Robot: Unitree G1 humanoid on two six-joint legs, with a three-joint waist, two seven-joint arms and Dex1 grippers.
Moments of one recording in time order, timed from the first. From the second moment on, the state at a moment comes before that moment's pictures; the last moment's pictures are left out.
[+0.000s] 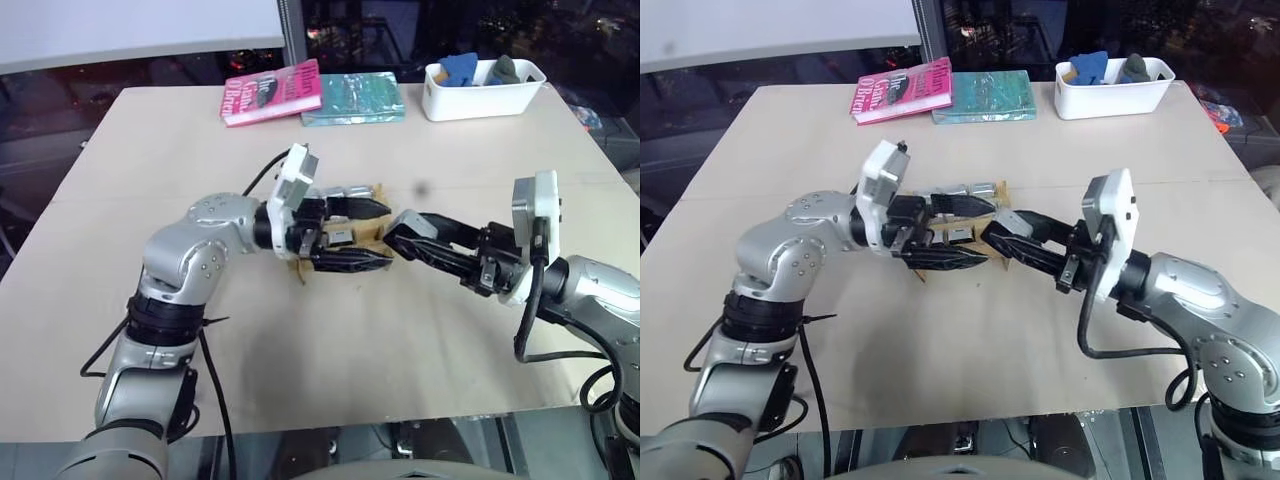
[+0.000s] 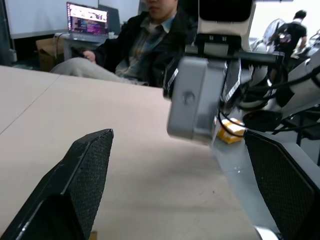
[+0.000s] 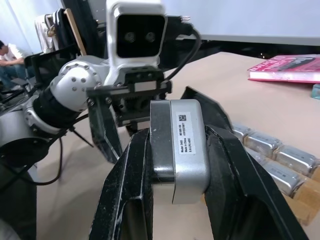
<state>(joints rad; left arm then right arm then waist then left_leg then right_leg) -0.67 0.57 -0.09 -0.16 -0.75 0.69 -1.23 -0.29 -0.61 -0.14 -0.76 1.06 0.81 0.49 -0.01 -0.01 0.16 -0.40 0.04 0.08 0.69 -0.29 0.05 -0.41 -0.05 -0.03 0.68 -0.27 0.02</state>
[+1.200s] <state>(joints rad) -0.68 0.57 -0.01 -0.31 -0.91 0.91 -1.13 -0.26 -0.66 -0.14 -0.77 1.08 0.66 0.56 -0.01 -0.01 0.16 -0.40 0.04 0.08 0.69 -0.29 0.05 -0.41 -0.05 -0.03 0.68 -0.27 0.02</state>
